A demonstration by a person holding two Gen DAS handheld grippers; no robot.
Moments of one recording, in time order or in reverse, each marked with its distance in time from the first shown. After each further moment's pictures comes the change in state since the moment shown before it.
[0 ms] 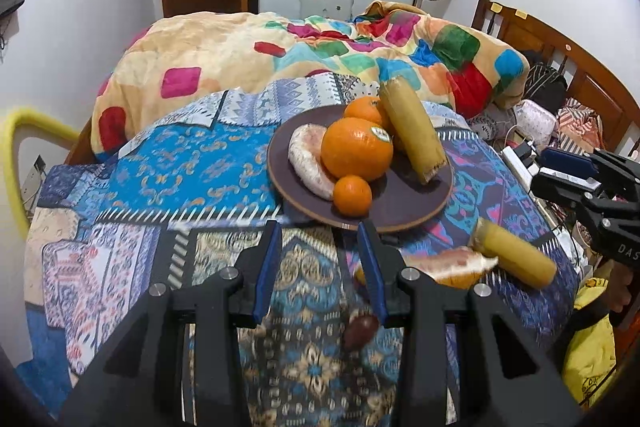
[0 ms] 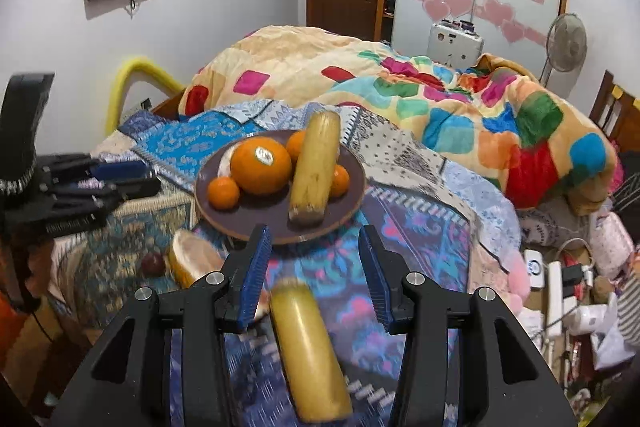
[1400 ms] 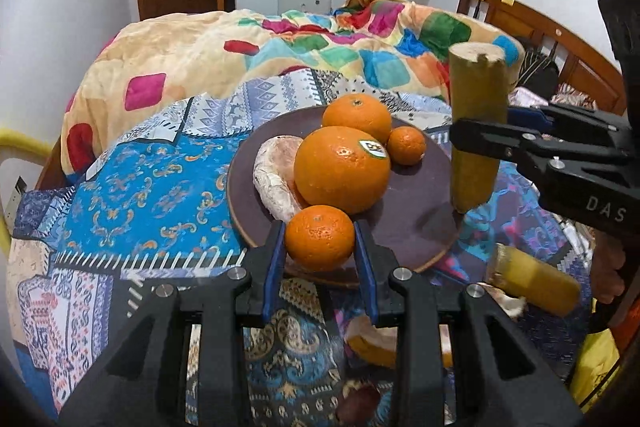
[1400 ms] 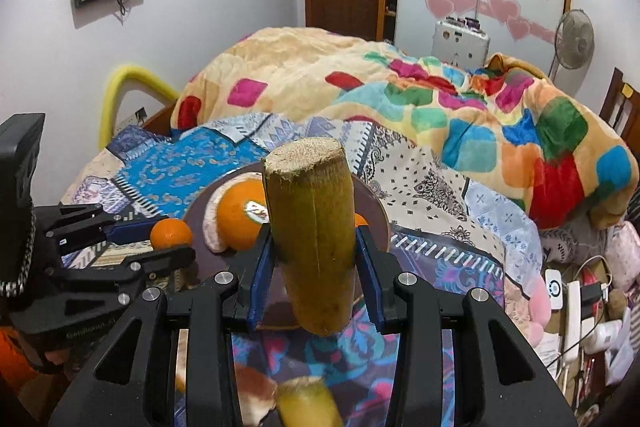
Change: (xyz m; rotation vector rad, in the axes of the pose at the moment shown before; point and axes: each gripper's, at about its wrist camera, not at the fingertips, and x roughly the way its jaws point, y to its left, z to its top) left arm 0.064 -0.013 0.024 0.065 0.016 -0.049; right arm 0.065 0.005 0.043 0.033 0.003 0.019
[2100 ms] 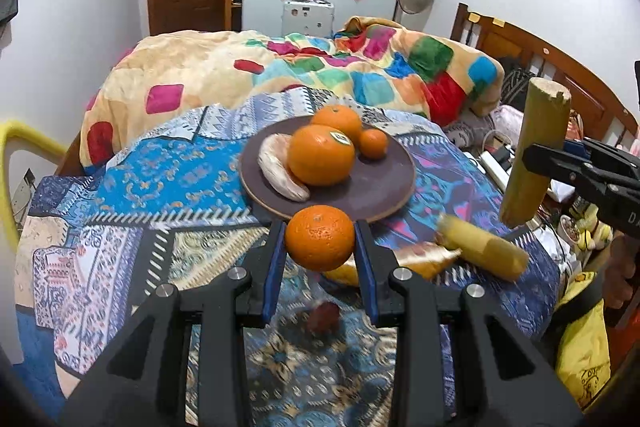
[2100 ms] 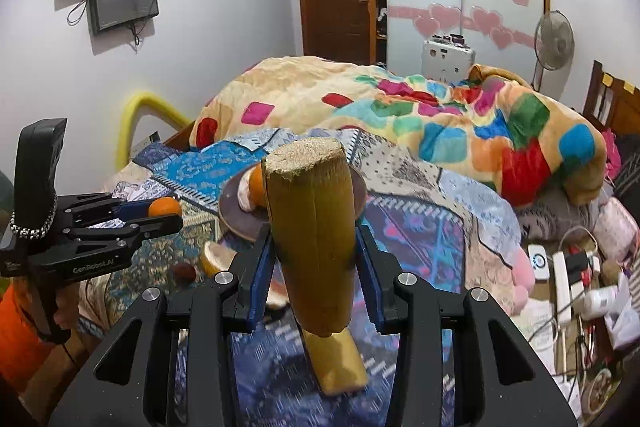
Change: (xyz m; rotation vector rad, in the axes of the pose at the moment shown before) left arm -0.080 -0.013 -0.036 -0.037 -0.091 -0.003; right arm -0.099 -0.001 -0.050 0.038 -0.114 0.019
